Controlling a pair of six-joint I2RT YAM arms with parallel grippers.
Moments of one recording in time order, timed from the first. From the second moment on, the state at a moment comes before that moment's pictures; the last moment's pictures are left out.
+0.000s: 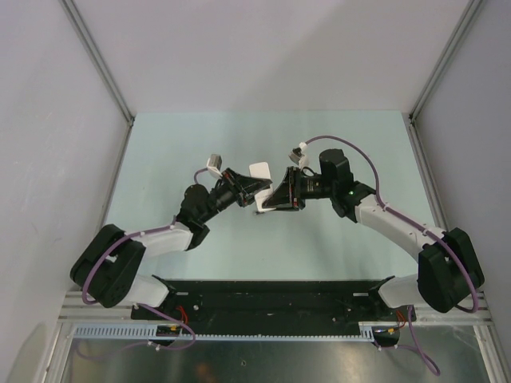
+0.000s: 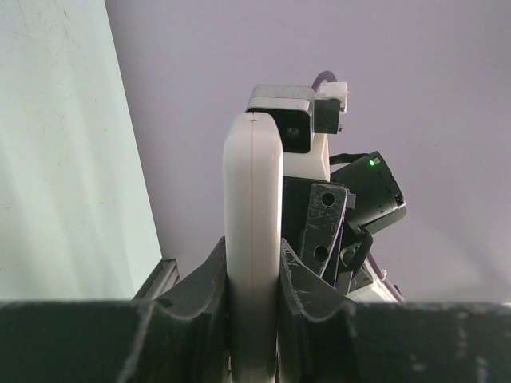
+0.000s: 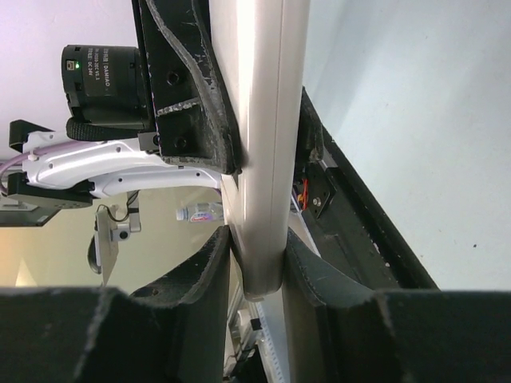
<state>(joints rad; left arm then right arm) -0.58 1.39 0.50 1.03 0.37 -1.52 0.55 1.37 0.92 0.07 -0.87 0.98</state>
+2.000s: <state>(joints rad) -0.49 1.34 0.47 0.95 0.45 -1.36 0.45 1.22 1.02 -0.20 -0.67 0.79</state>
